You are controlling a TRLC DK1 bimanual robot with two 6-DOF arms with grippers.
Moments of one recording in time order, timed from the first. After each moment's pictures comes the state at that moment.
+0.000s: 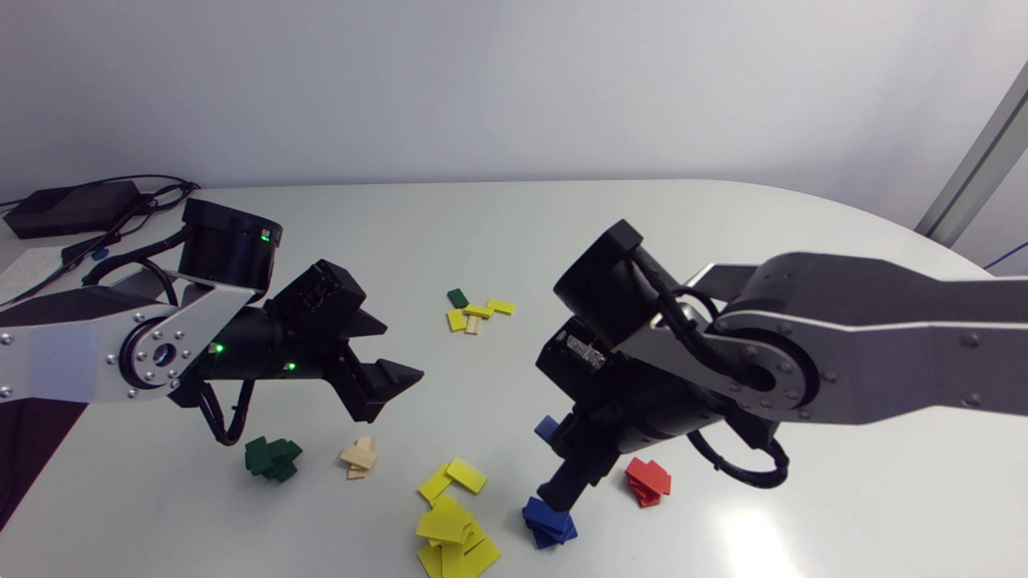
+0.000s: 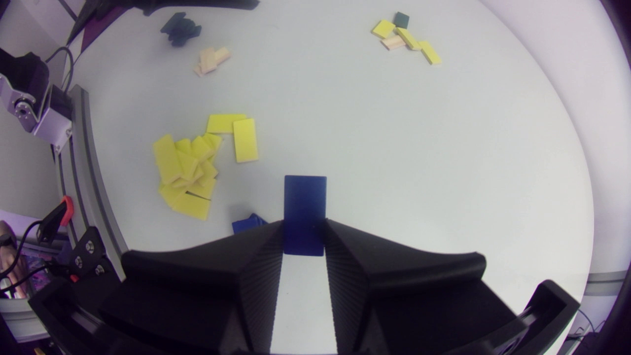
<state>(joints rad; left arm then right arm) -0.30 1.39 0.71 -0.11 0.35 0.50 0.80 1.43 0.92 -0.55 -0.04 -0.08</state>
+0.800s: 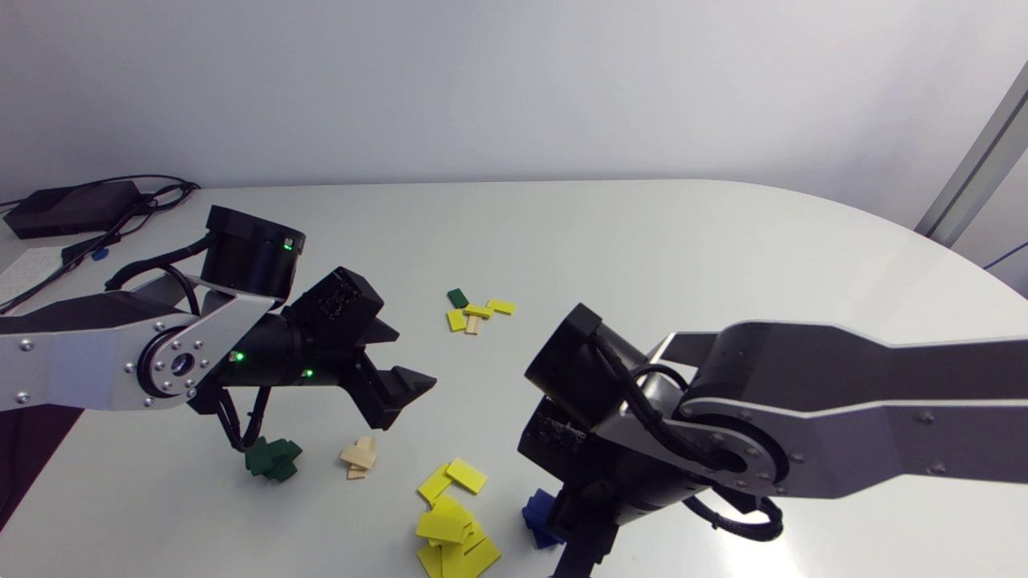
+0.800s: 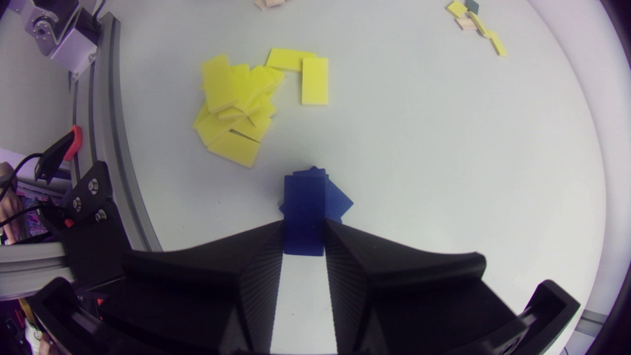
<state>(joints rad) -0.36 1.40 0.71 -0.10 0.31 0.45 0.91 1.46 0.84 -0.55 -0.08 -0.13</state>
